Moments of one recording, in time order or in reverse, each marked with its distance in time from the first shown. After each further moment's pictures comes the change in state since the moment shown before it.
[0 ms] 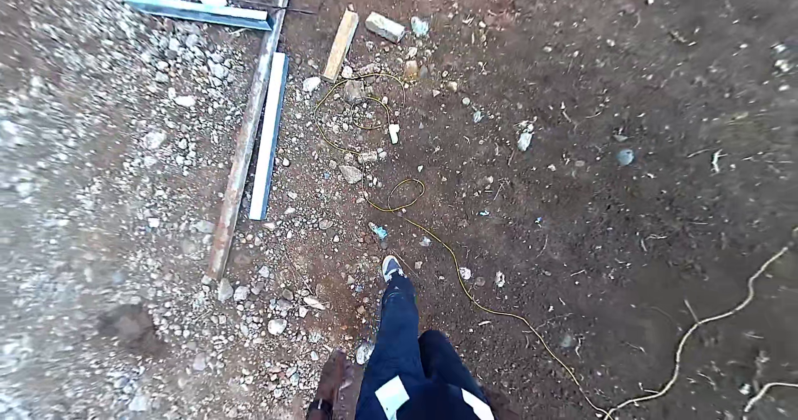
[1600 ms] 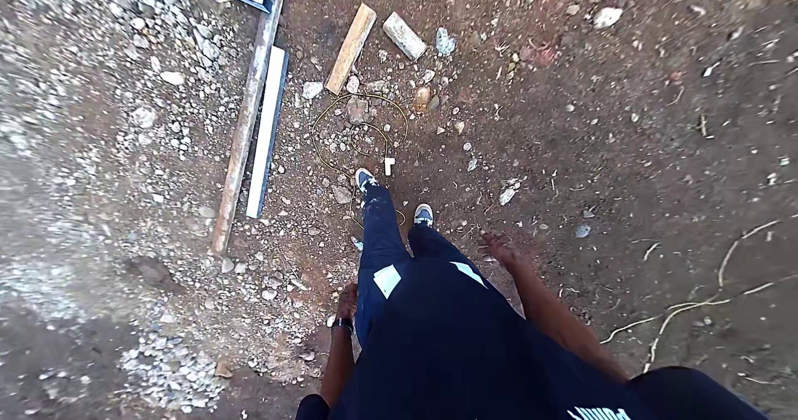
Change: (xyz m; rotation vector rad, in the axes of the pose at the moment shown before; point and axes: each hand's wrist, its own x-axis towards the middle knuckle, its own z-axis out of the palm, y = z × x) left_hand -0.131 0.594 0.192 -0.068 0.049 0.047; right_hand 0.273 -0.471 -0.695 0.290 0.052 0.223
